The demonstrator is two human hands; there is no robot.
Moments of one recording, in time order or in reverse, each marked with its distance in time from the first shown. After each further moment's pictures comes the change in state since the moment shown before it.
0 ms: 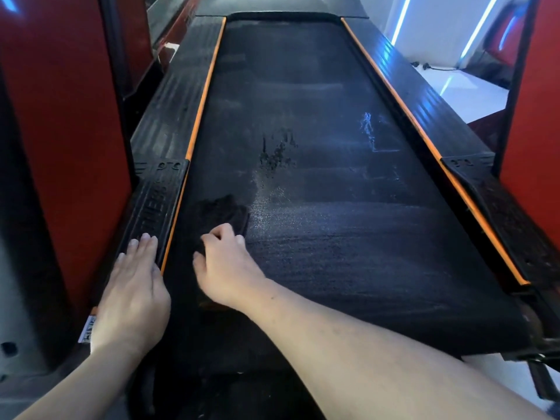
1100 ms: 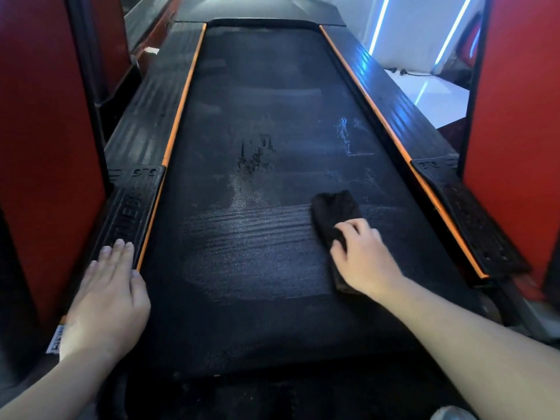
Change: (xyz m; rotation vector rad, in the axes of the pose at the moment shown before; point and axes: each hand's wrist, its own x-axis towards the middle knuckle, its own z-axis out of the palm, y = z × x) left_hand 0.002 -0.002 0.007 0.133 0.004 0.023; right_hand -0.089 0.182 -0.130 -0.365 0.300 0.270
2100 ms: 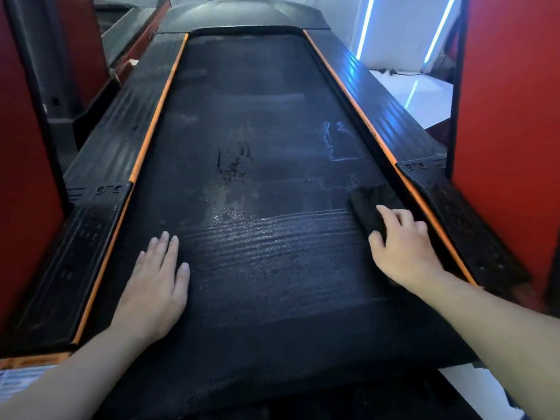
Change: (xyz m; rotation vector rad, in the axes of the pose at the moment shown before) left_hand 0.042 0.090 0.042 0.034 -0.146 0.212; right_hand 0.031 0.099 -0.026 -0.058 0.063 0.217
